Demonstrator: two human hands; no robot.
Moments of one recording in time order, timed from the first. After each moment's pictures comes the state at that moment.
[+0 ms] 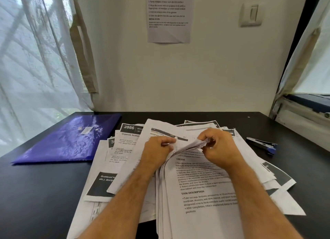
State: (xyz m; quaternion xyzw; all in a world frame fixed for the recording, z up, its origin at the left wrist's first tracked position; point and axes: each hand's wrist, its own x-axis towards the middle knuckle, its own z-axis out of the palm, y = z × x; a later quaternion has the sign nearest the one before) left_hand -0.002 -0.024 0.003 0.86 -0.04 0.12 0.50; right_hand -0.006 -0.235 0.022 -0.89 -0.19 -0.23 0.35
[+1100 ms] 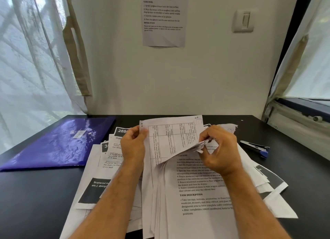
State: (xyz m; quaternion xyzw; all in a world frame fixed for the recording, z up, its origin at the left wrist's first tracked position) left_hand 0.007 -0.004 0.012 0.61 0.09 0.23 0.76; right_hand -0.012 -0.241 0.024 -0.80 -0.29 -0.41 0.34
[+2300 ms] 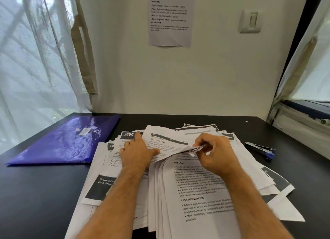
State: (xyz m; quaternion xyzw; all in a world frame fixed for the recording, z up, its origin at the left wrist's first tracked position) left_hand 0.019 0.016 -0.006 0.95 0.14 0.12 0.25; right_hand -0.012 -0.225 0.018 -0.87 -0.23 -0.26 0.35
